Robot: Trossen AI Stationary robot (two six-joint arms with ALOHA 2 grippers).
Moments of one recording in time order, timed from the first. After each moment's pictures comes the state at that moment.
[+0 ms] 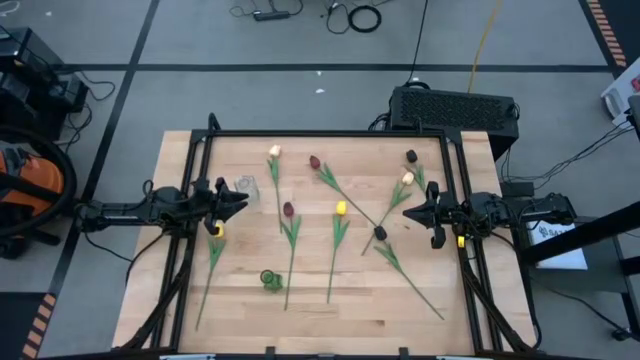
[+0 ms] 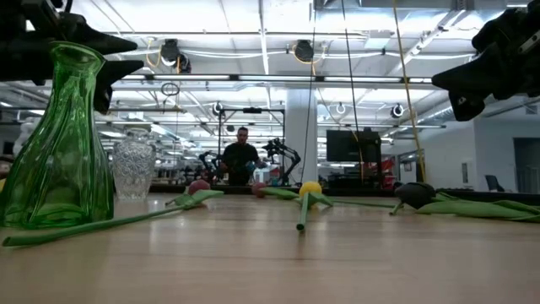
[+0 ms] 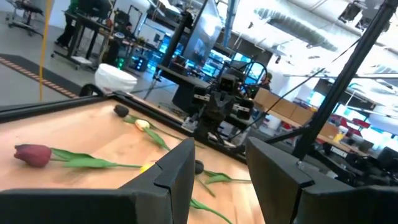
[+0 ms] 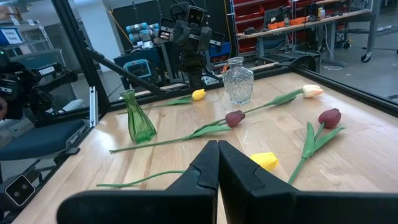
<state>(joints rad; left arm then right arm) 0.00 0.00 0.00 0.15 -0.10 -0.44 0.14 0.00 0.07 -0.12 0.18 0.24</state>
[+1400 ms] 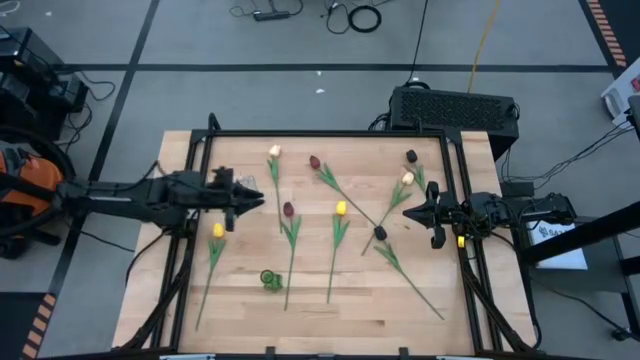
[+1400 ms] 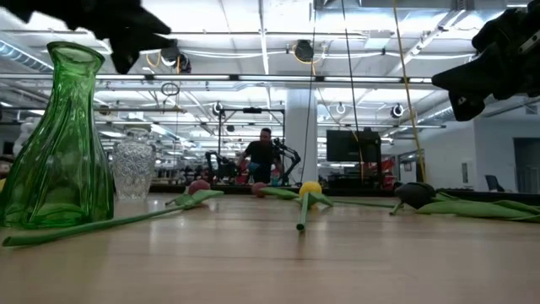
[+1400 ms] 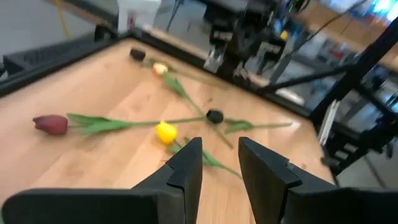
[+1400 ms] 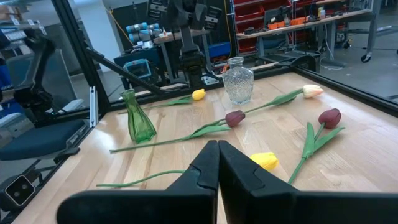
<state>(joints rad) 0.00 0.66 0.55 -0.17 -0.08 -0.41 0.14 0.00 0.07 -0.12 0.18 0.23</state>
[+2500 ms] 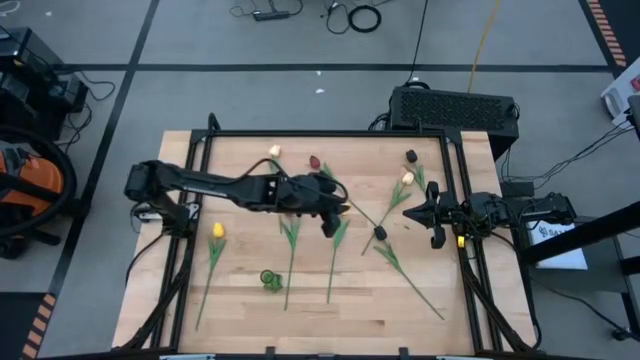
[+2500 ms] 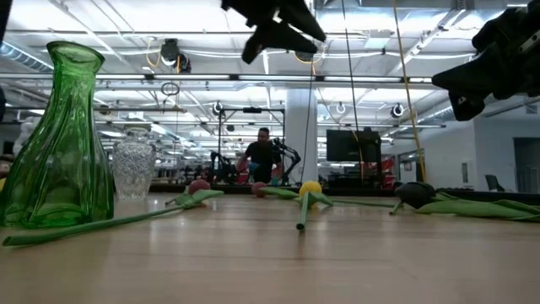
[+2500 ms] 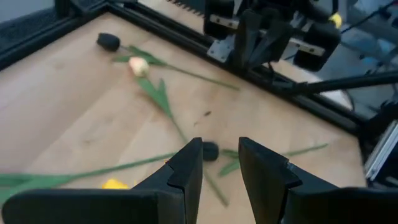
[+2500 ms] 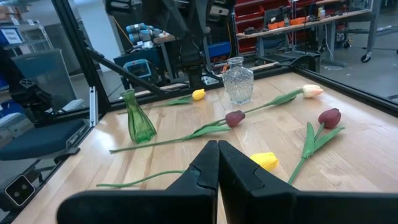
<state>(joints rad) -0.05 1.68 1.35 -0.17 -0.17 -0.47 0.14 0.00 0.07 -0.12 0.18 0.23</state>
